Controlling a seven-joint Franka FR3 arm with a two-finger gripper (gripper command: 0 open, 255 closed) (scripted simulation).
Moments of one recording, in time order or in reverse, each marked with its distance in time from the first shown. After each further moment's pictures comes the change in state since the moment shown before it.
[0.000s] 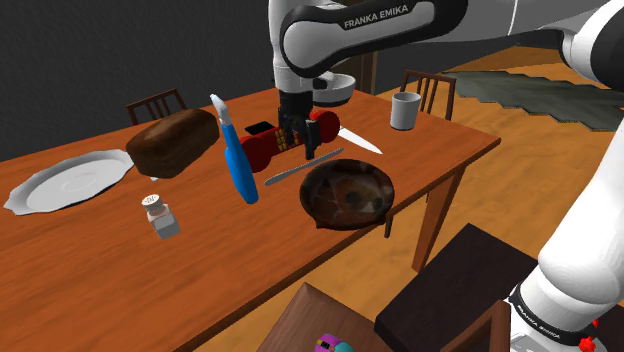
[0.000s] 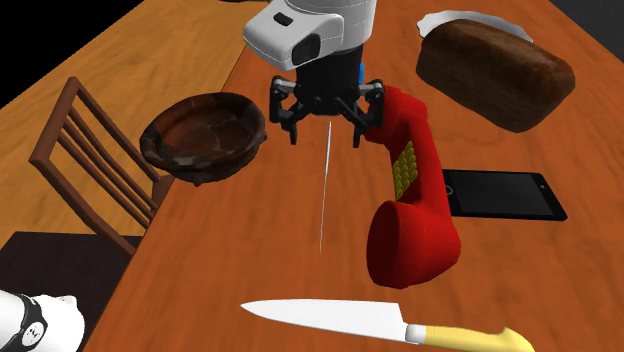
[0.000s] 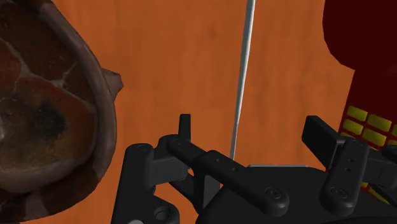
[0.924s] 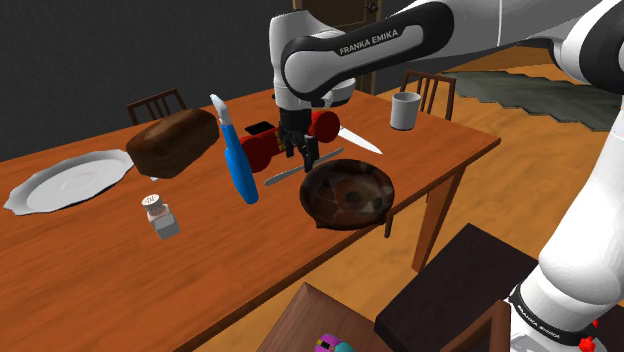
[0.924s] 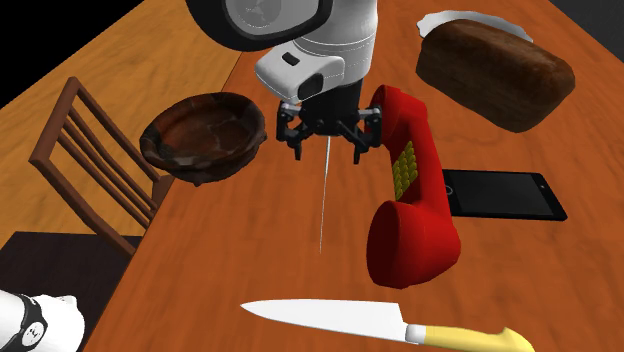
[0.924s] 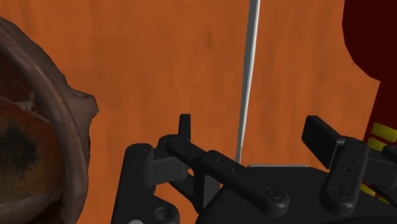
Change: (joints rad) arm 0.008 0.030 -0.004 -0.066 -0.020 0.091 0.036
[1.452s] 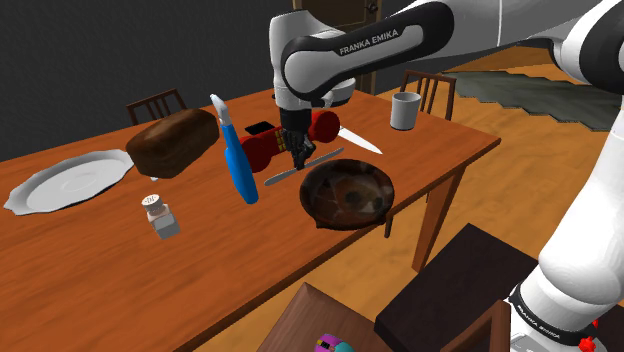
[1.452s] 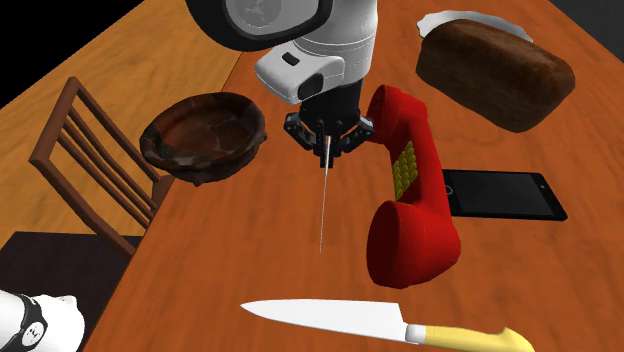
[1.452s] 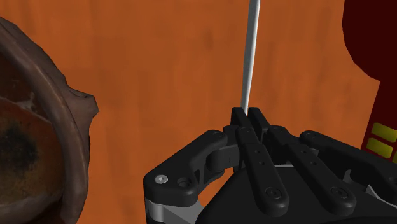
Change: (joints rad) arm 0.000 0.000 0.000 0.000 0.000 0.000 0.000
